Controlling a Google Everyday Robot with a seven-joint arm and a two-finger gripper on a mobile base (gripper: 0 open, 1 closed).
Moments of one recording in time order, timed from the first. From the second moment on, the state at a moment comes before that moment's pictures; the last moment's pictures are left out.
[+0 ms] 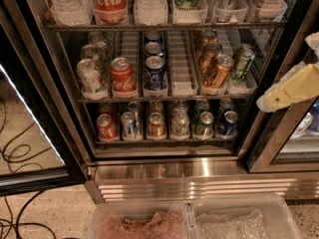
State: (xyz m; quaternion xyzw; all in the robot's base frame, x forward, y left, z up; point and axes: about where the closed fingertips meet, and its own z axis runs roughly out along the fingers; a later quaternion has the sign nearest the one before) arm 0.463 -0.237 0.996 -0.40 0.85 -0.01 0.35
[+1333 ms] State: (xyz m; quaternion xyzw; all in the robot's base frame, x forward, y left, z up) arm 0.500 -0.216 1.022 -0.34 0.83 -0.01 0.45
